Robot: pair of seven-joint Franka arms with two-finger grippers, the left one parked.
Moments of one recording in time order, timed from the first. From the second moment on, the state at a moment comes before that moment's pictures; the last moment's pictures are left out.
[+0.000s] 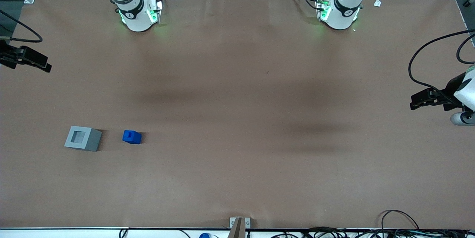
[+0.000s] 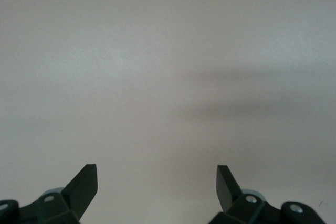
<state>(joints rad) -0.11 0.10 0.10 -1.33 -0.04 1.36 0.11</state>
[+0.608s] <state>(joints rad) -0.11 0.10 0.10 -1.33 -0.04 1.36 0.11</state>
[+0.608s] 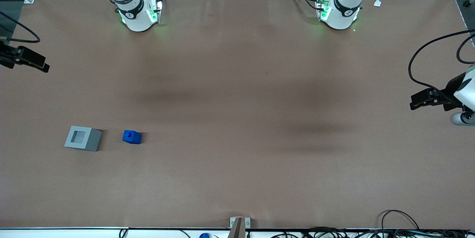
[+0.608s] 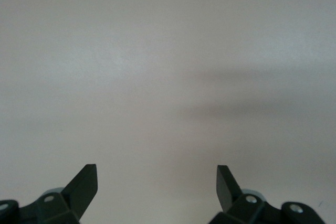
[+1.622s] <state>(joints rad) -0.14 0.21 0.09 -1.42 0.04 1.53 0.09</state>
